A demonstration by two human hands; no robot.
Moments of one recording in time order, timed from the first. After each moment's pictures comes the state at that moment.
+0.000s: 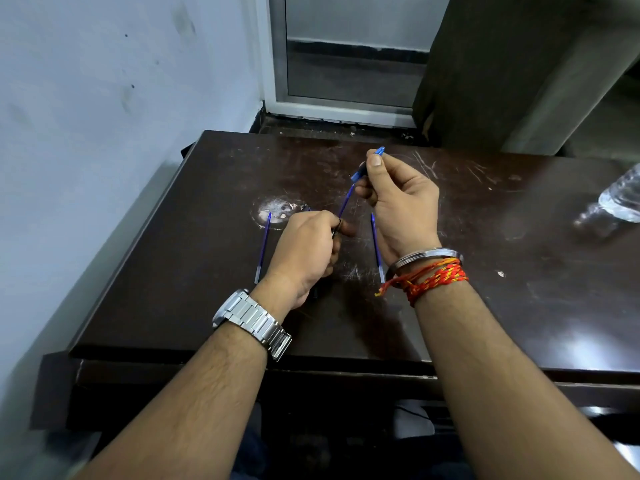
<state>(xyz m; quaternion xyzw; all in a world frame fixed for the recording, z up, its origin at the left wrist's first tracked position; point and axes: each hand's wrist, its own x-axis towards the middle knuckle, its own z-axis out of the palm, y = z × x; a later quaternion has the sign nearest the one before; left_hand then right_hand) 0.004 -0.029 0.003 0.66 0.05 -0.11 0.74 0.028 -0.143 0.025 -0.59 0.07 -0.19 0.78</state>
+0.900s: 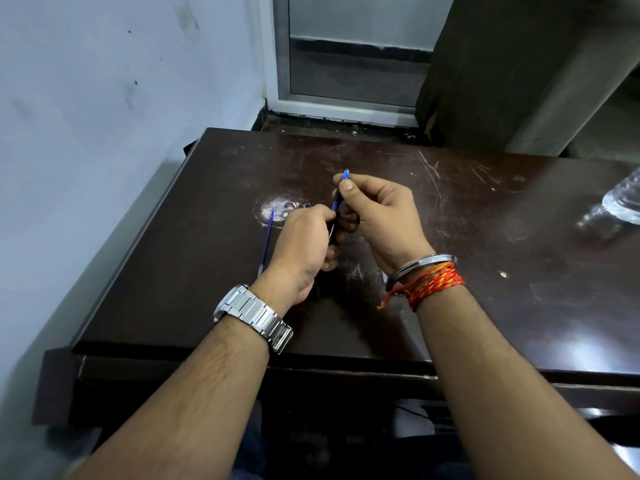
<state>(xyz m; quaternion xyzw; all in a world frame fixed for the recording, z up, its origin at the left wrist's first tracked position) 0.008 -0.028 0.005 0.61 0.07 -0.12 0.78 0.020 -0.136 0.016 -0.67 -0.01 -0.07 0.74</state>
